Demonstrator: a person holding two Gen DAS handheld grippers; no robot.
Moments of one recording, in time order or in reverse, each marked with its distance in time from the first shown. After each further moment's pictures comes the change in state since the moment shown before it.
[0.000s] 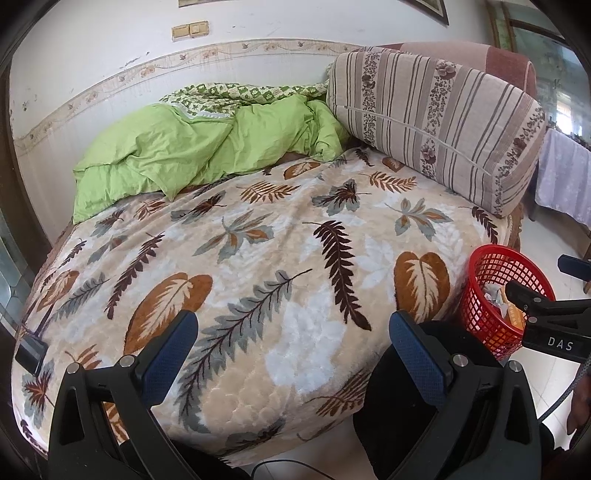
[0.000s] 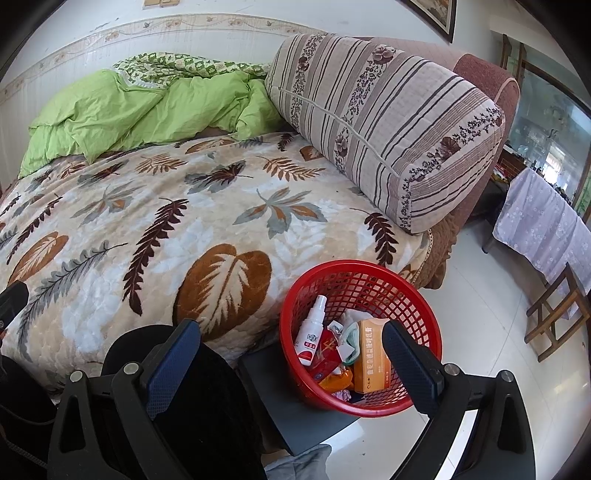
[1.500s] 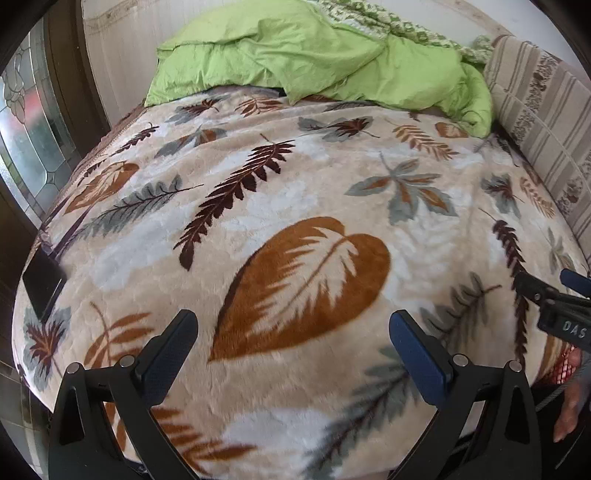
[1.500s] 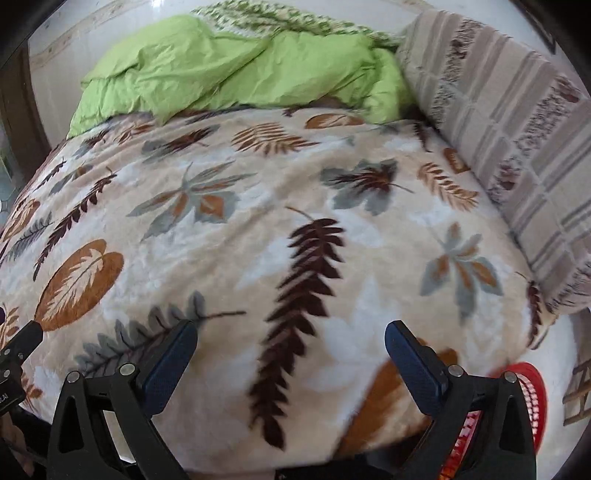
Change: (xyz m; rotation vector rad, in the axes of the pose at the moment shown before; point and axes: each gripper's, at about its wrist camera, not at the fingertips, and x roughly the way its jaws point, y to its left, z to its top) left arm 0.120 0.183 -0.007 -0.366 0.311 0.234; right arm 0.129 0.178 0.103 -0.190 0.155 0.296
